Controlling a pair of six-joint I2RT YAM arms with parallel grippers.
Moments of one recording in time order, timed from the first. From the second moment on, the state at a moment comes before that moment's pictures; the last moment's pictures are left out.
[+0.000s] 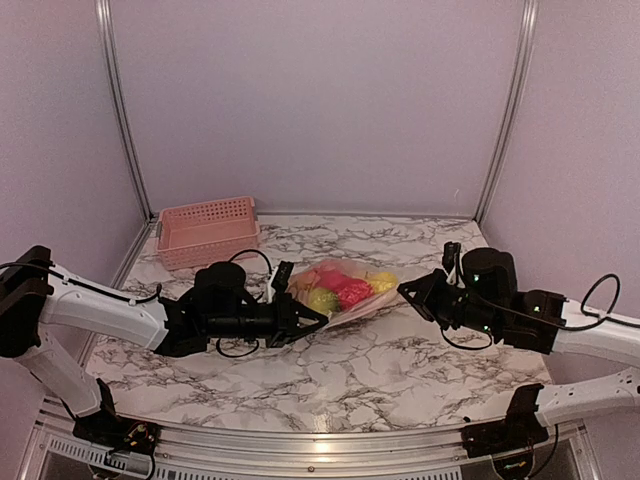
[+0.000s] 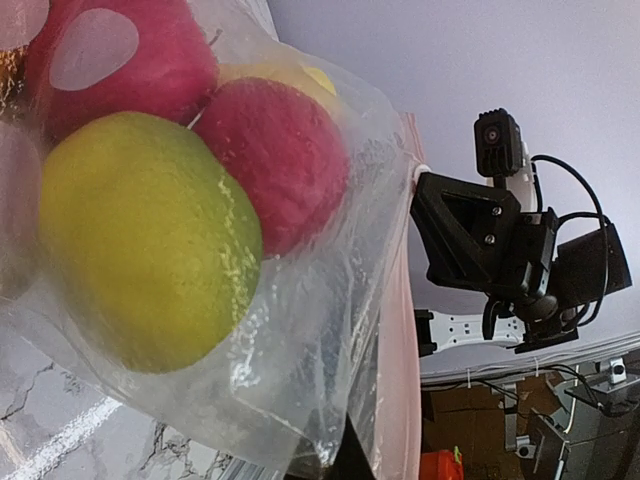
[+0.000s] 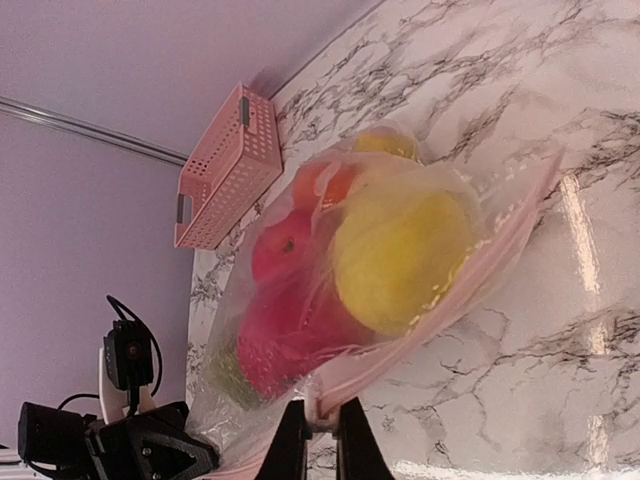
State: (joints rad) left arm -1.04 1.55 0.72 0.59 0.31 -1.16; right arm 0.91 0.92 0.64 -0.16 0.24 1.15
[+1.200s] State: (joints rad) left arm -1.02 1.56 1.00 0.44 0.26 -1.10; right arm 0.51 1.30 1.29 -0.47 -0.09 0.72
